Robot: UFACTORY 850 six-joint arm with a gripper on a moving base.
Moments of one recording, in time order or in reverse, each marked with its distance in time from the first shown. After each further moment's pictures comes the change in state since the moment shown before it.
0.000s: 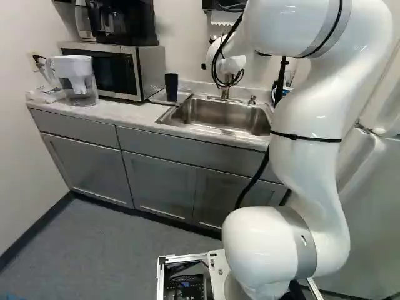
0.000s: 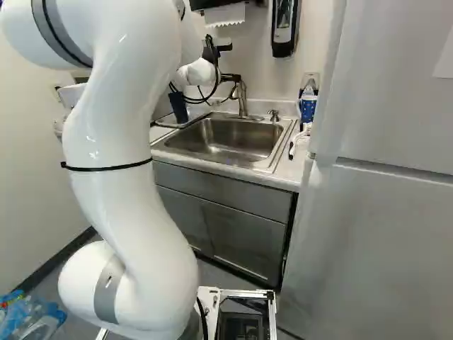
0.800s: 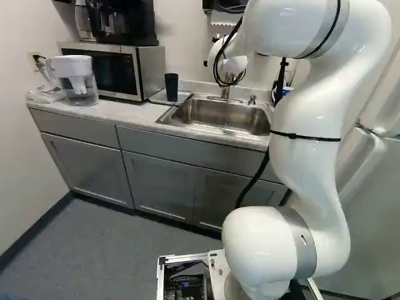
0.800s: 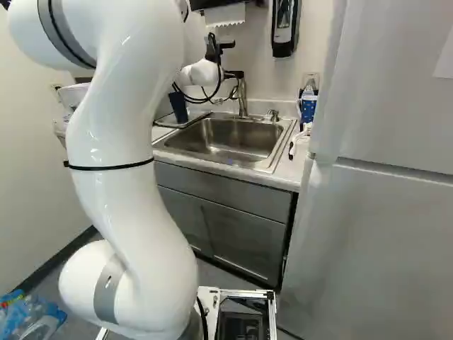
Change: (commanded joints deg) arm -1.5 -0.4 -0.5 0.0 3.7 0.0
